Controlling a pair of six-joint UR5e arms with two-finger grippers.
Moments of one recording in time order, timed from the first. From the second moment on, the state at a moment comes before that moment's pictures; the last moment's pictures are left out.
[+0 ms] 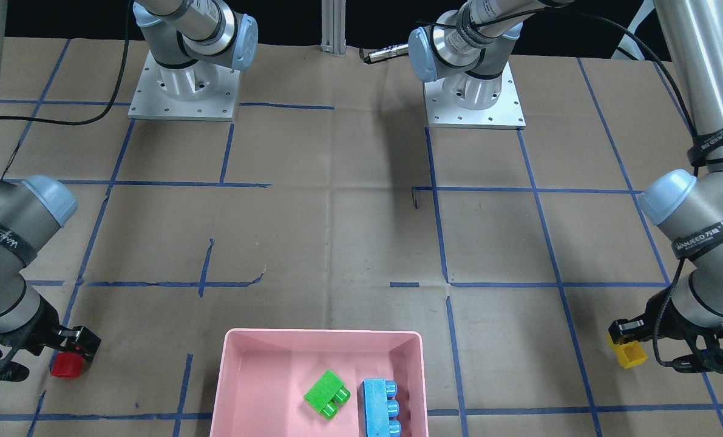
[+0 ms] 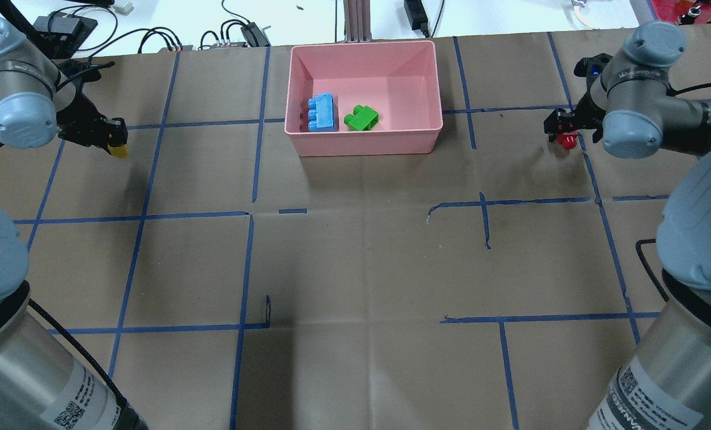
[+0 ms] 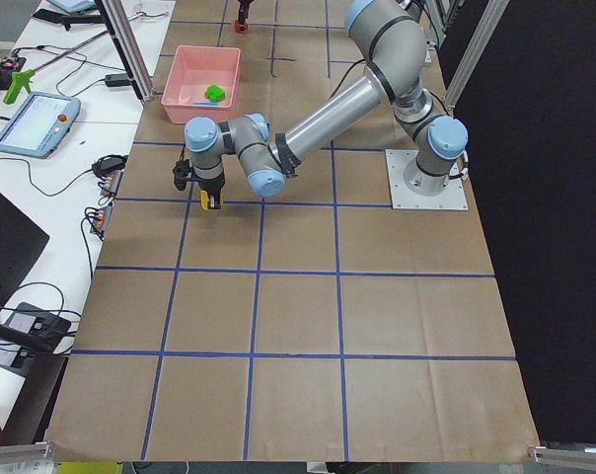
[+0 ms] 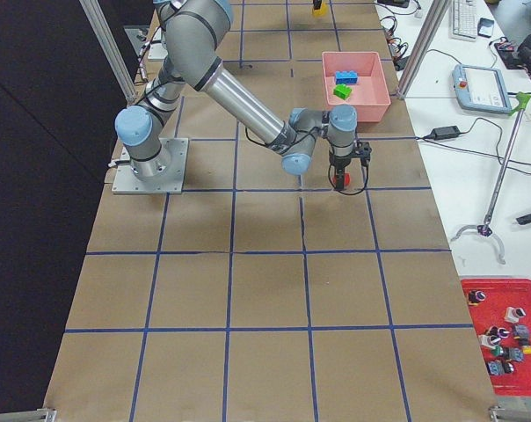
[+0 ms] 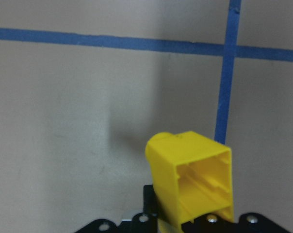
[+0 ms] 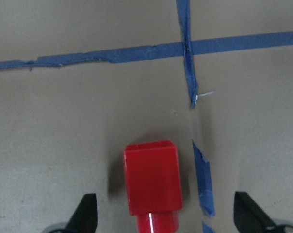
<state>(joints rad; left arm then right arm) -1.15 -2.15 -1.48 -1.02 1.55 0.35 1.26 -0.96 1.64 -2.42 -1.56 -0.21</state>
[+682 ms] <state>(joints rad) -1.35 -2.15 -1.10 -1.34 1.45 0.27 1.26 -0.95 1.63 -2.41 -1.54 -0.21</state>
